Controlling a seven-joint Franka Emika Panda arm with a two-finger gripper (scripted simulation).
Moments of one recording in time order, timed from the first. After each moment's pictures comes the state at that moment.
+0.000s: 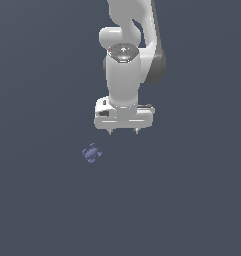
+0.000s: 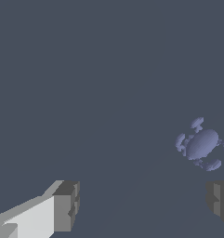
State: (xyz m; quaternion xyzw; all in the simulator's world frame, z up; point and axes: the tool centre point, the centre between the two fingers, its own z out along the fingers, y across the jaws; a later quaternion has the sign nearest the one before) arm -0.001 0.013 0.202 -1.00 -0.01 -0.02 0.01
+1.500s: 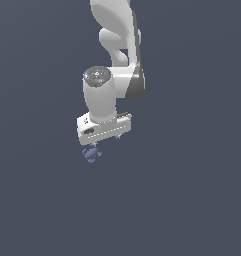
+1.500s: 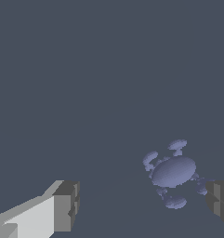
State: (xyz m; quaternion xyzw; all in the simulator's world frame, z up) arm 0.009 -0.054 0.153 -0.98 -0.19 -0.01 0.00
